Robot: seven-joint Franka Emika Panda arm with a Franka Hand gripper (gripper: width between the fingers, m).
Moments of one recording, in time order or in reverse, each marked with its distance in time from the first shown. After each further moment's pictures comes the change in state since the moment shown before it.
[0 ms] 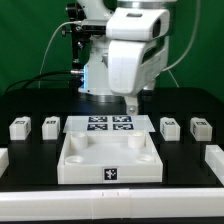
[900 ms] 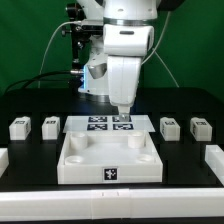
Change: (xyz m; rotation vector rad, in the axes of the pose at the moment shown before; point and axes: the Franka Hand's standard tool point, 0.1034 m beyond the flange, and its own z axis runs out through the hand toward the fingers) arm -0.019 -0.023 0.023 0.001 -0.028 -0.296
